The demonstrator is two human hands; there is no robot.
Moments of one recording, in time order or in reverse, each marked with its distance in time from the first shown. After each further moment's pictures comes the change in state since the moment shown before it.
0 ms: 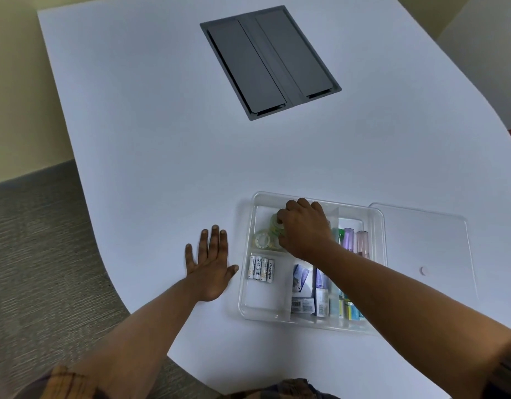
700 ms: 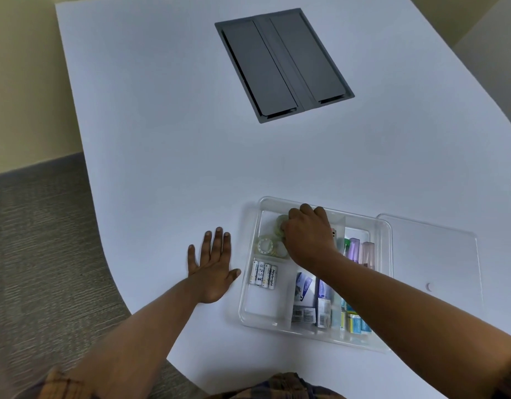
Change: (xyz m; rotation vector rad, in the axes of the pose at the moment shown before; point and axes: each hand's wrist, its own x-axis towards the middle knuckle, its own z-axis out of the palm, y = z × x) left_hand 0.003 0.000 -0.001 -0.009 -0.022 -0.008; right_hand 0.004 -0.004 0.003 -0.118 -0.010 -0.019
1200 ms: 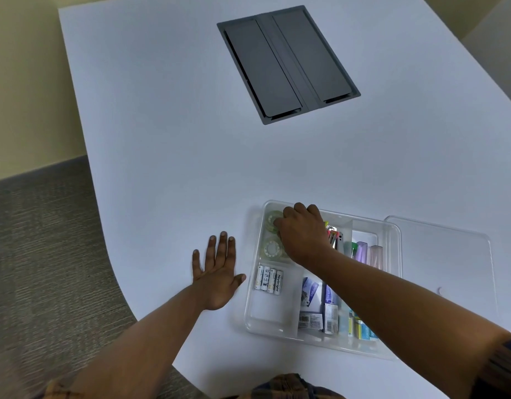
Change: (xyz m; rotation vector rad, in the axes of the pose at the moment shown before) left_hand -0.001 0.001 0.000 0.009 0.002 -0.002; right_hand 0.021 -0.007 0.002 0.083 0.053 -0.078
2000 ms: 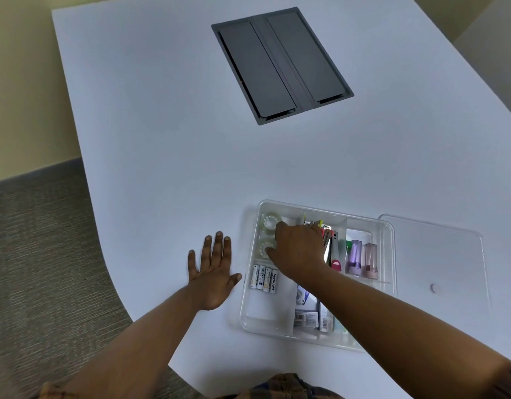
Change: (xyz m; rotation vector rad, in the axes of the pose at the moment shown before) left_hand -0.002 0.000 -0.001 -0.008 -0.001 0.004; right_hand -0.024 -0.017 0.008 0.166 -0.051 0.245
